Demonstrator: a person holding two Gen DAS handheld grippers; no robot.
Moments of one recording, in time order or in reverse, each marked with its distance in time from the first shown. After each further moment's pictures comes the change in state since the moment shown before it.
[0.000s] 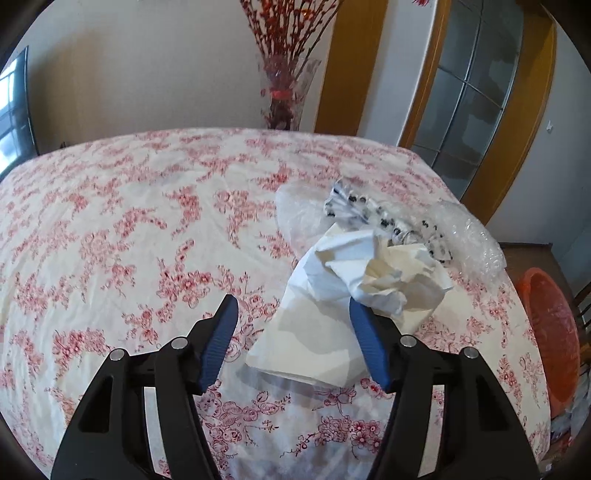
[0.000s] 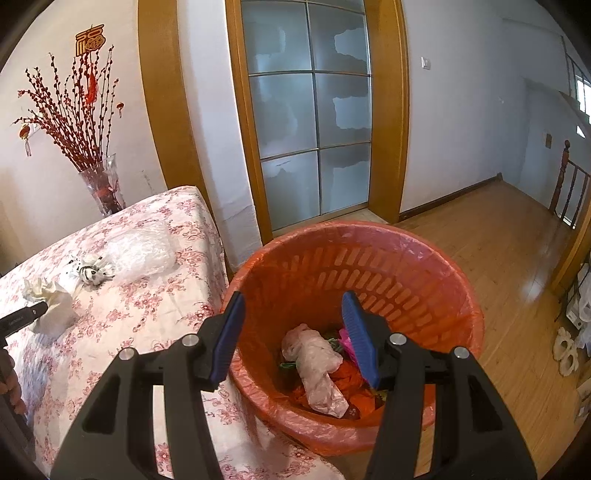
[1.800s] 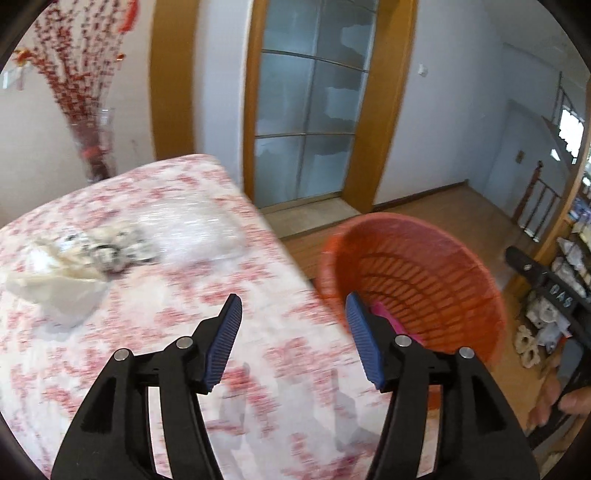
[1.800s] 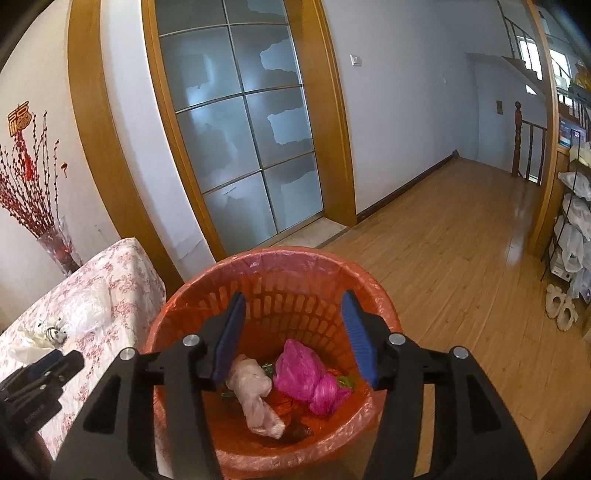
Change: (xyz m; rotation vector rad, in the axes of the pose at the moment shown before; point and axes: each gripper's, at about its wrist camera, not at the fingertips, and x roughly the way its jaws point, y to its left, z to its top) left arm -0.044 -0.215 -0.045 0.321 -0.047 -0.295; right arm -0.002 -0.093 0.005 0.206 -0.075 -0.113
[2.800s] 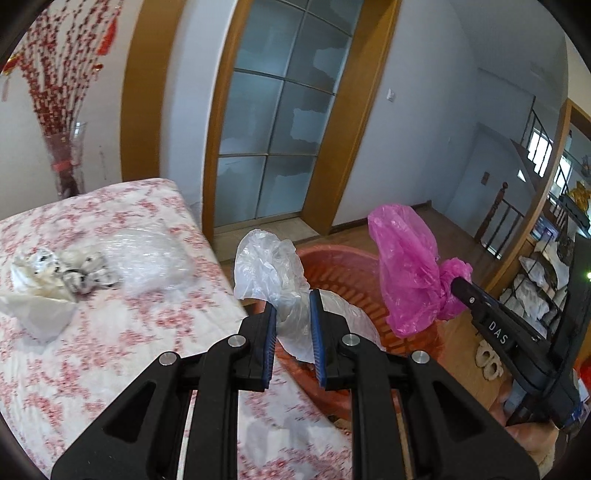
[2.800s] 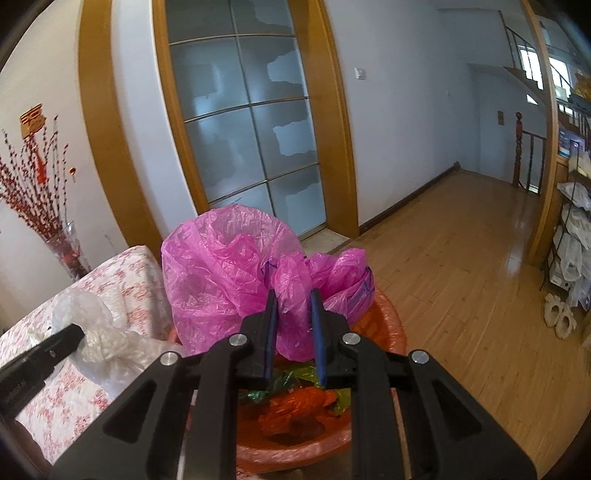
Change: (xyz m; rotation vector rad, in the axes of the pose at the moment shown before) left arm -0.017 -0.031 0.023 -0.020 -0.066 -0.186; right arm -0.023 0.011 0.008 -0.008 -0.045 -0.002
